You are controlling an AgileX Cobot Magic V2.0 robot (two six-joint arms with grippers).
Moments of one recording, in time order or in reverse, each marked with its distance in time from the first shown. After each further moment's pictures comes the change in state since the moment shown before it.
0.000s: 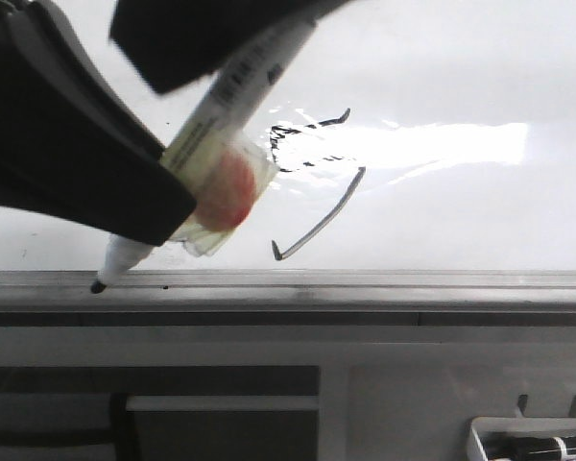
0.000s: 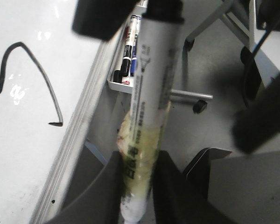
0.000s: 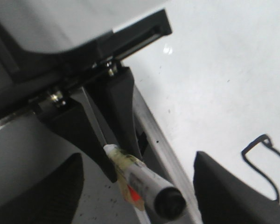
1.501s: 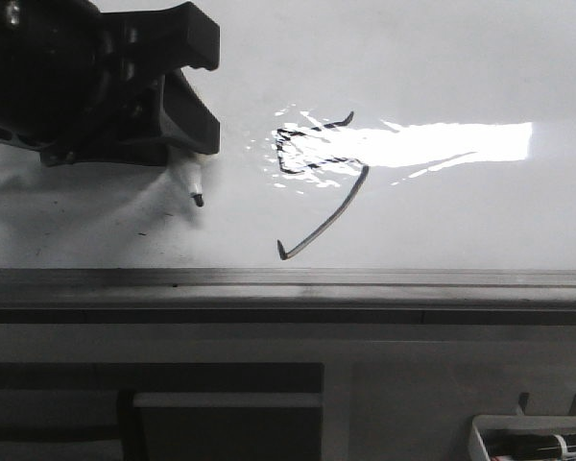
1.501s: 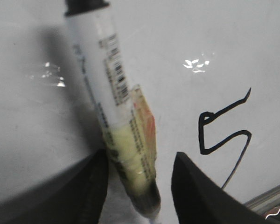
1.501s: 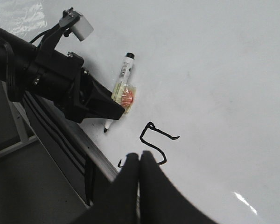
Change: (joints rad) left arm -0.019 0.230 0.050 -0.332 -0.707 -0.484; right arm 0.000 -0.344 0.000 -0.119 0.274 0.123
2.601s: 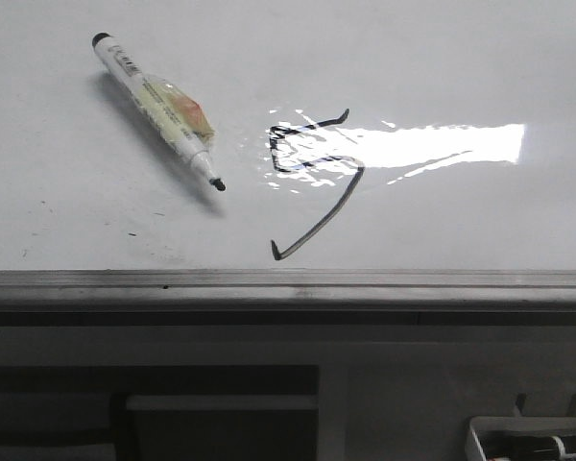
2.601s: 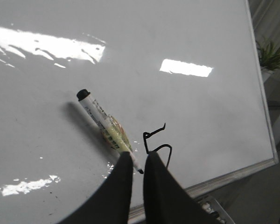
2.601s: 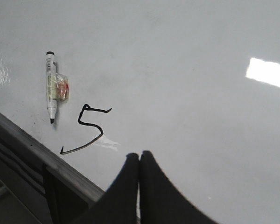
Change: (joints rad) left arm 0.018 -0.980 0.408 0.089 0.078 0.007; right arm 0.000 -0.537 0.367 -0.216 0.054 0.206
